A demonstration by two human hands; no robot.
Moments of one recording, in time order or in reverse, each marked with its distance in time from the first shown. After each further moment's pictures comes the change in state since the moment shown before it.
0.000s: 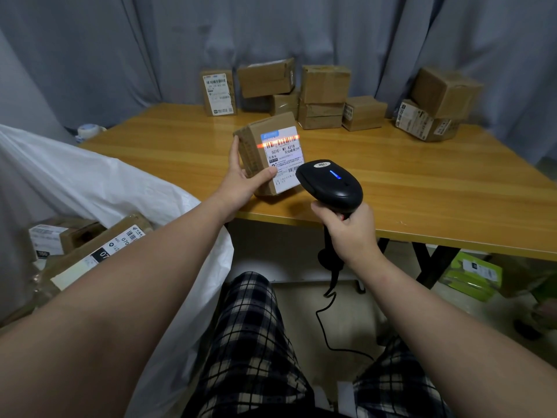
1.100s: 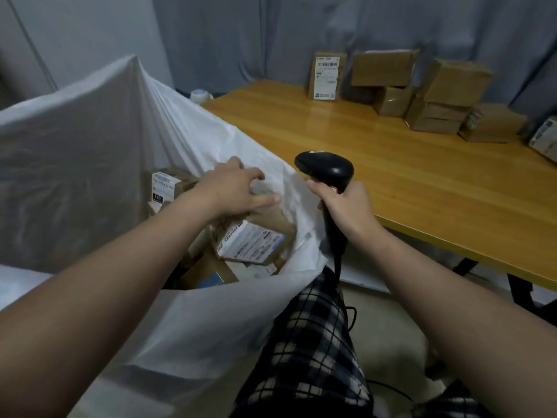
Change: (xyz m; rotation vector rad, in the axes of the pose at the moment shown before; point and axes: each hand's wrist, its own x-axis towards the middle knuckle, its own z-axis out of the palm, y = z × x) left_hand -0.105 -0.003 -0.160 1.161 0.055 -0.262; right_hand 0.022 -0.038 0.158 -0.006 -0.334 0.252
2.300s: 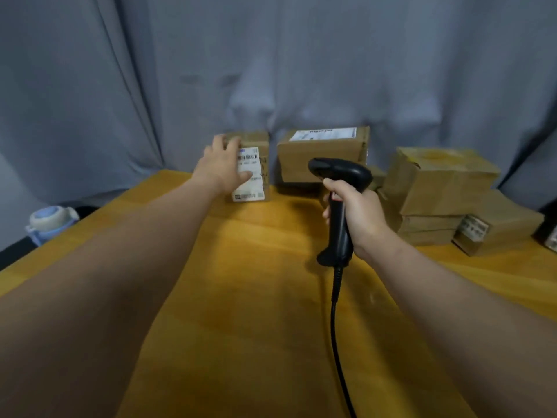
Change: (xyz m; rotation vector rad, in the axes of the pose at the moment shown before) left_hand 0.520 0.104 -0.066 -0.085 0.336 0.178; right_hand 0.392 0.034 -0.119 0.337 0.285 0.211
